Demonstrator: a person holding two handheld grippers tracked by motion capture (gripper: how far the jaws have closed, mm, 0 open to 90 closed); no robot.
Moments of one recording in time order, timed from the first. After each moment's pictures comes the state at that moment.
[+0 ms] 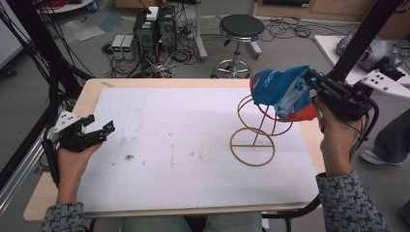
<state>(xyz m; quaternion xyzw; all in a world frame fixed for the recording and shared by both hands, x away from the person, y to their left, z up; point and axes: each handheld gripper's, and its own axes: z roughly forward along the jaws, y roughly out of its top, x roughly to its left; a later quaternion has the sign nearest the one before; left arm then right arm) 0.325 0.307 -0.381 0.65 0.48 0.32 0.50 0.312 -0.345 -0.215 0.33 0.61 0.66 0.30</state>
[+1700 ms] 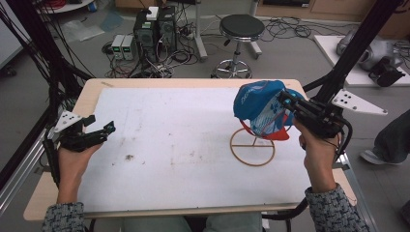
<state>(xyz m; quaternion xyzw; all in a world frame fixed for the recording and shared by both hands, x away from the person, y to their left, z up) 0.327 0.307 -0.382 0.65 0.48 0.31 0.50 0.298 -0.309 -0.248 0.28 0.65 0.67 0.24</state>
